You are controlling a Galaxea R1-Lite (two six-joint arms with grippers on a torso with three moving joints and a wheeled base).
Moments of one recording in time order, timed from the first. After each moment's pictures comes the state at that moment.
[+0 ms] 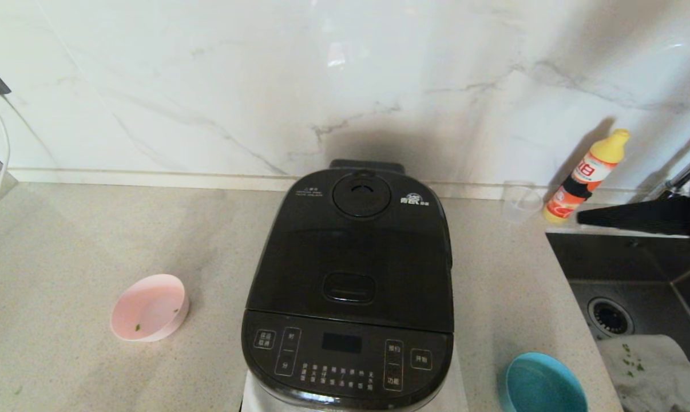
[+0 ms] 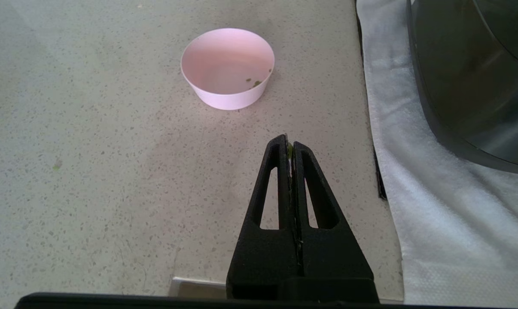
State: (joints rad) left arm -0.01 0.00 -0.01 0.04 0.00 0.00; right arm 0.43 1.25 -1.31 0.47 0.18 0.28
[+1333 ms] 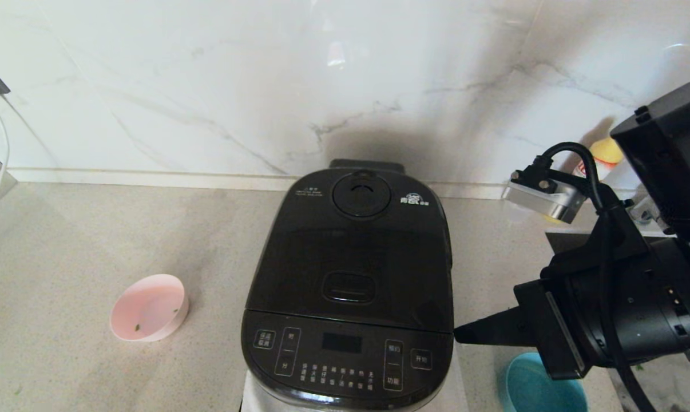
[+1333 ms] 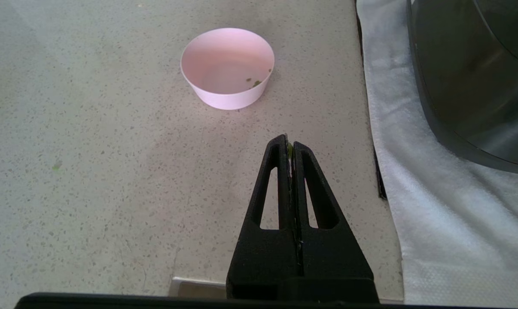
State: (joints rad) left arm -0.01 0.00 -0.01 0.04 0.00 0.00; right arm 0.82 1.46 -1.35 0.58 0.17 0.52
